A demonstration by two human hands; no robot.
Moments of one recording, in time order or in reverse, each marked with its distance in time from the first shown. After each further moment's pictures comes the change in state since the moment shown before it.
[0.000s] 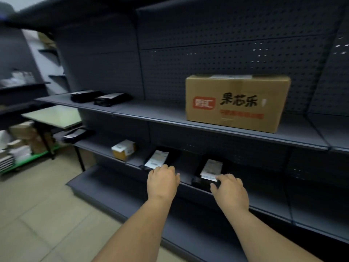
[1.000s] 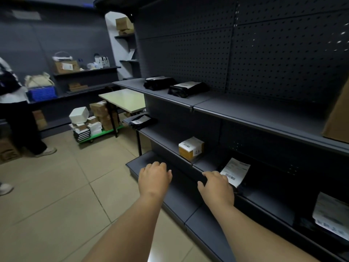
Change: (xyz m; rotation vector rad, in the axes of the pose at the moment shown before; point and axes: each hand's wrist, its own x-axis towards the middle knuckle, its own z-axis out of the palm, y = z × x) left_hand 0.080 -0.309 0.040 0.179 -0.041 -0.392; right_hand 0.070 -0.296 0.192 0.131 -0.286 -0.295
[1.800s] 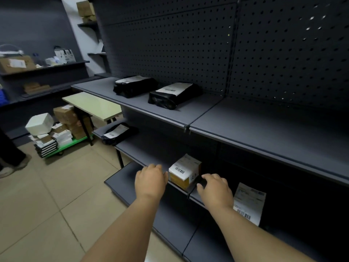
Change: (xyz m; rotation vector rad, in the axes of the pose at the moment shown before) left_hand 0.226 0.014 0.102 -0.063 -0.070 0.128; right_hand 0.211 0.003 0.072 -0.013 0.024 0.156
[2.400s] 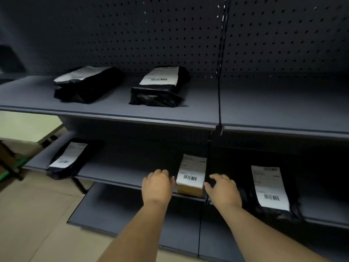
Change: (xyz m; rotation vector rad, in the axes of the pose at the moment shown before) left_hand 0.134 -0.066 0.104 -0.193 -0.153 0.421; right_hand 0.058 -0.065 0.099 0.042 0.091 0.533
